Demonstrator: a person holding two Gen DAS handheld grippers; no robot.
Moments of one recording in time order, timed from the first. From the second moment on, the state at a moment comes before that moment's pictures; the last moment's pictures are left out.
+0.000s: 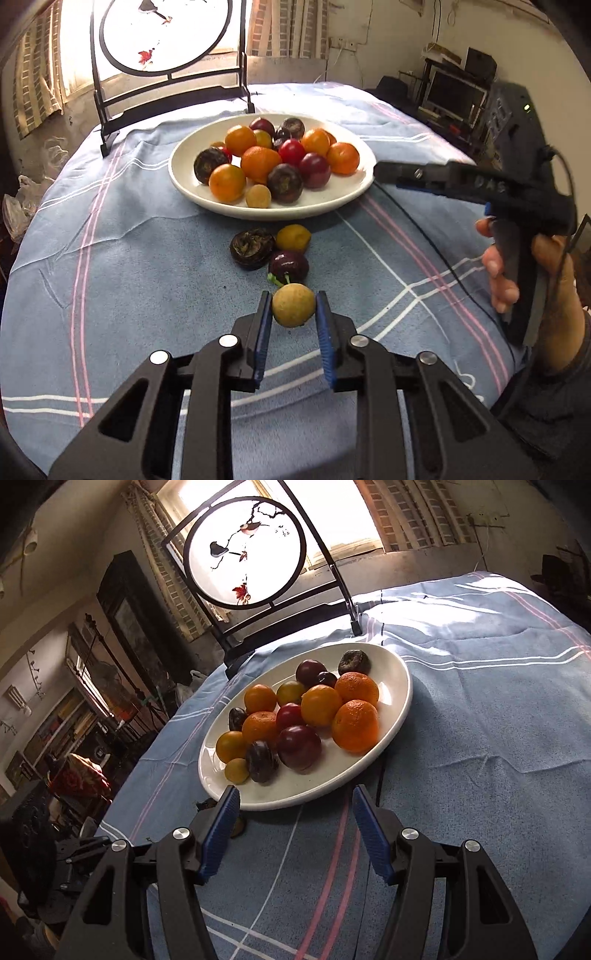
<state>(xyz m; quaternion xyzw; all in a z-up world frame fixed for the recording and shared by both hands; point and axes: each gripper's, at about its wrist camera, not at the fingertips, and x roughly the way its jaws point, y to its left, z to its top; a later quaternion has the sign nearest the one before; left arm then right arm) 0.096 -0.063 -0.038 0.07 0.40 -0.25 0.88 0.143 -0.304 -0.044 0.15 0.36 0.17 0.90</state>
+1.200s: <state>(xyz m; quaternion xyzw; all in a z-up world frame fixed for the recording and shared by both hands) 0.172 -0.057 0.012 0.01 0.34 -0.27 0.90 0.212 -0.288 0.020 0.10 0.35 0.16 0.92</state>
